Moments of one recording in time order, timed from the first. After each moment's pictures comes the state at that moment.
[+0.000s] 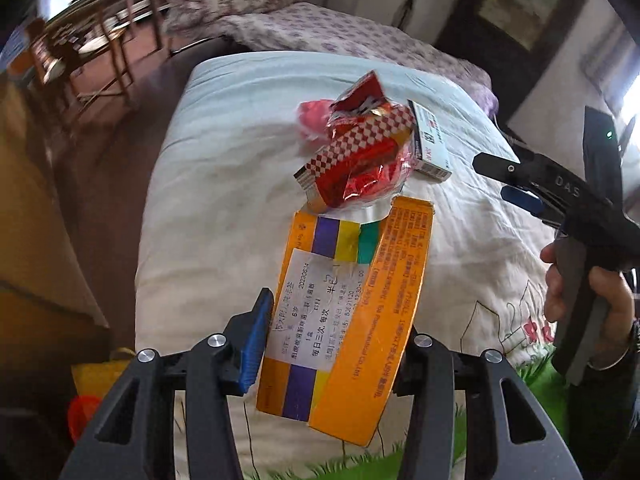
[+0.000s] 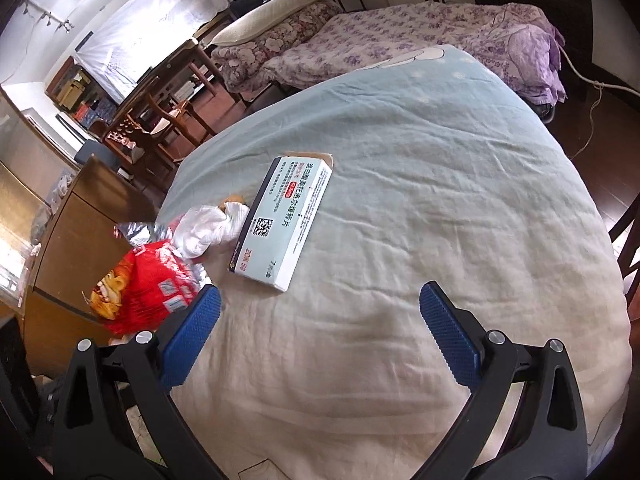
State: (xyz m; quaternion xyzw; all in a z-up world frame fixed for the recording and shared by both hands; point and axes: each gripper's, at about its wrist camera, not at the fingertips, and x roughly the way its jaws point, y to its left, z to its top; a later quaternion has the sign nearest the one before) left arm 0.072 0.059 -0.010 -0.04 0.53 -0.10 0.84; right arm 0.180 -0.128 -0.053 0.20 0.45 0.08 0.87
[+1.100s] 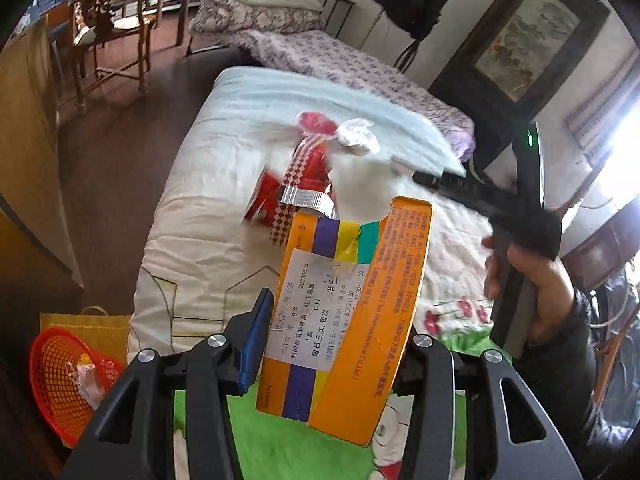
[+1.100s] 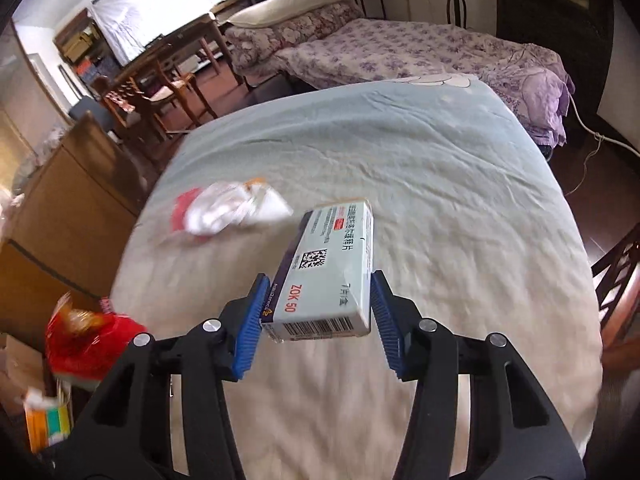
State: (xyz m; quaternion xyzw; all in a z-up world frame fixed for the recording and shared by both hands) left arm -0.028 0.073 0.037 -0.13 0.48 -0.12 0.86; right arm 0.149 -0.098 -0.033 0.12 0.45 0.10 0.88
